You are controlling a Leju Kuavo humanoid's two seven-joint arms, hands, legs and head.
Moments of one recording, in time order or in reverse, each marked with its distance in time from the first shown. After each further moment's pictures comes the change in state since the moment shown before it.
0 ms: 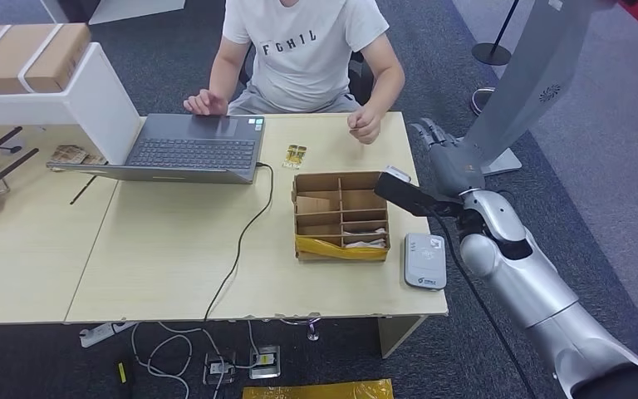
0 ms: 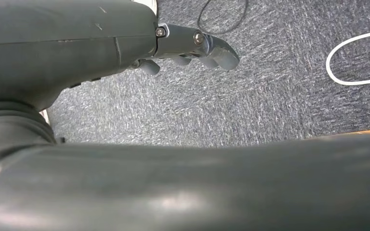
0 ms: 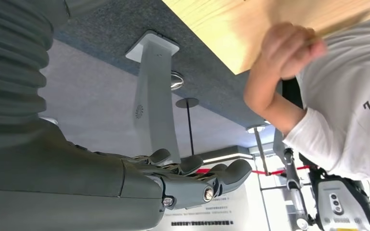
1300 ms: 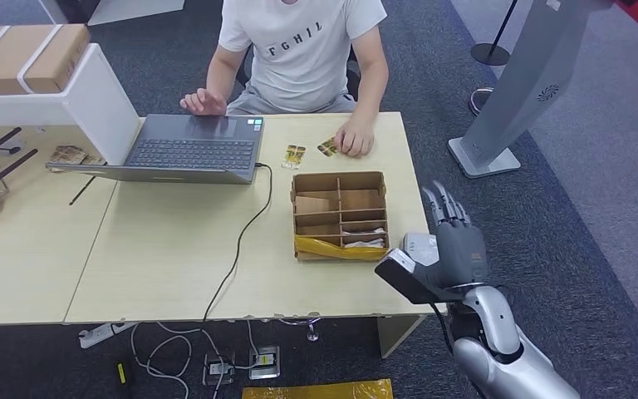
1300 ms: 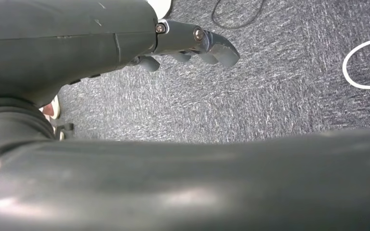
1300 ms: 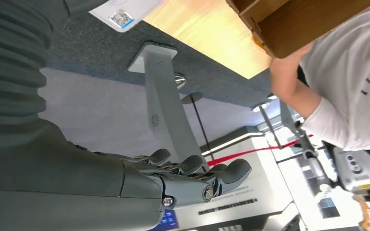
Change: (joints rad) left arm 0.000 -0.025 0.000 0.000 0.041 0.069 0.049; right arm 0.422 -0.046 0.023 -0.281 0.119 -0.421 0.127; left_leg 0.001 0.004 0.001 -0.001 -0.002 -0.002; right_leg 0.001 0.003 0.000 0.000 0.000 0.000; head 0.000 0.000
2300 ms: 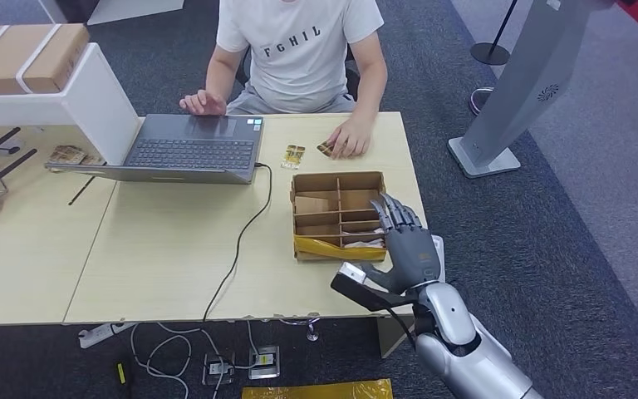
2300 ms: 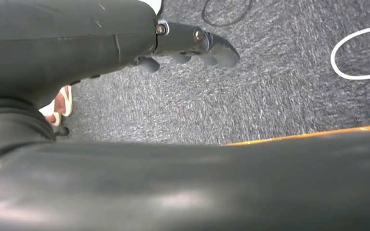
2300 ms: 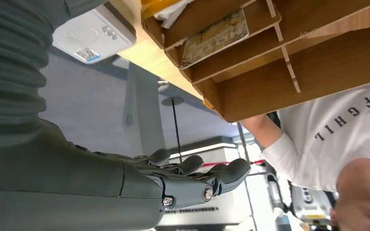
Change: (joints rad) left arm -0.003 0.000 0.000 0.000 -0.023 -0.032 -0.023; right arm -0.080 0.156 0.048 0.182 0.157 0.126 -0.090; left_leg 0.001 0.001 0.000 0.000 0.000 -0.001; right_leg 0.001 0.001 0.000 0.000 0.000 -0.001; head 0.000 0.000
